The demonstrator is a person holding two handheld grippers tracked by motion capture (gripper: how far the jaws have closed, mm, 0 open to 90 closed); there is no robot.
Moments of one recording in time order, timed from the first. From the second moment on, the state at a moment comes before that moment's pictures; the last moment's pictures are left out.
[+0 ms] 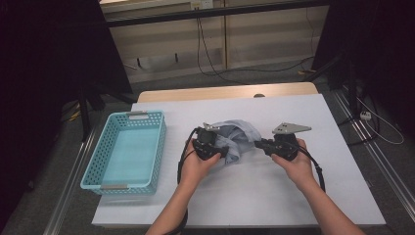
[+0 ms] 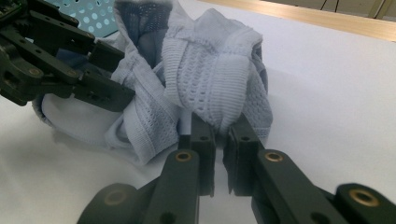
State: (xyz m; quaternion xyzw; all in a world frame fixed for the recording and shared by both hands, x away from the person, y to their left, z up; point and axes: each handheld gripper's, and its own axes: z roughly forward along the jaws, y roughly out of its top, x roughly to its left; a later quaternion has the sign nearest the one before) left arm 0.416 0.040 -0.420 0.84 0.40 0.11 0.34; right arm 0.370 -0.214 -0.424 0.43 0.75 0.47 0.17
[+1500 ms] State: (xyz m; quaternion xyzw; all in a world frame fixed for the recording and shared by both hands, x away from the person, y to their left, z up) left arm 0.447 0.102 -0.313 0.81 0.40 0.04 0.42; right arm 0.370 -0.254 -0.364 0.44 0.70 0.51 0.22
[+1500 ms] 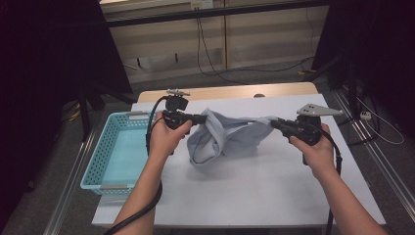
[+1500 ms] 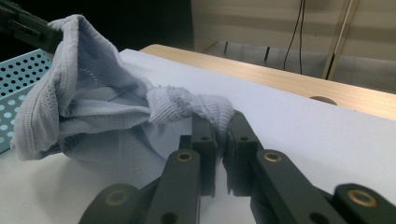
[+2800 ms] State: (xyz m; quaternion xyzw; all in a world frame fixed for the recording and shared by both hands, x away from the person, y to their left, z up) left arm 0.495 0.086 -0.306 0.82 0.40 0.01 0.41; right arm 0.385 -0.281 -0.349 0.45 0.69 0.51 0.22
